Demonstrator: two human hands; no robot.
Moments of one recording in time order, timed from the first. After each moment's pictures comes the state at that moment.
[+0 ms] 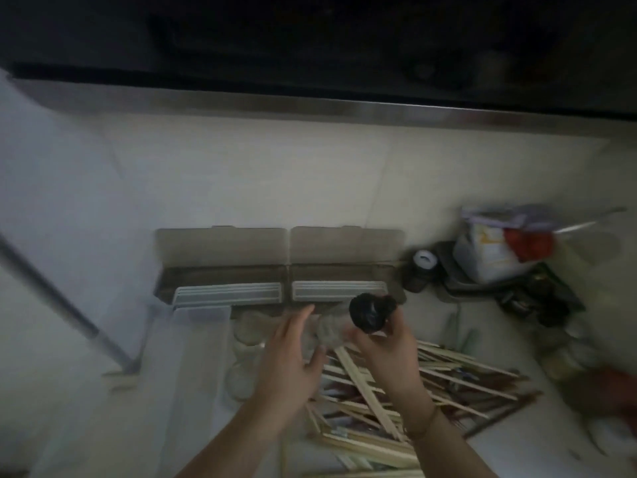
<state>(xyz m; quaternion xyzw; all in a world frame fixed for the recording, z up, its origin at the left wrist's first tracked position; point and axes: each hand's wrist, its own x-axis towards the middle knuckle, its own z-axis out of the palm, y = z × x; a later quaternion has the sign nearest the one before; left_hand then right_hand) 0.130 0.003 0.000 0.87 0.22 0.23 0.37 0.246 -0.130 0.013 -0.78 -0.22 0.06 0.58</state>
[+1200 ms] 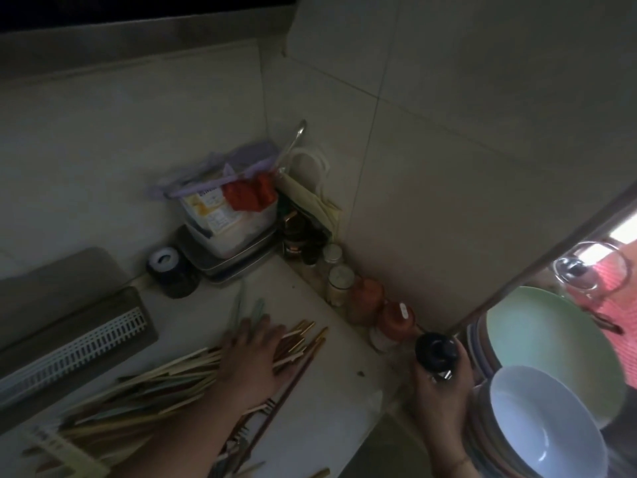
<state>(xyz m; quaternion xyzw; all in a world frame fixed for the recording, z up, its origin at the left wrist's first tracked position) 0.370 -0.232 -0.092 0.99 -0.06 -0.14 0.04 0.329 -0.532 -0.057 -0.77 0.24 -0.22 0.55</state>
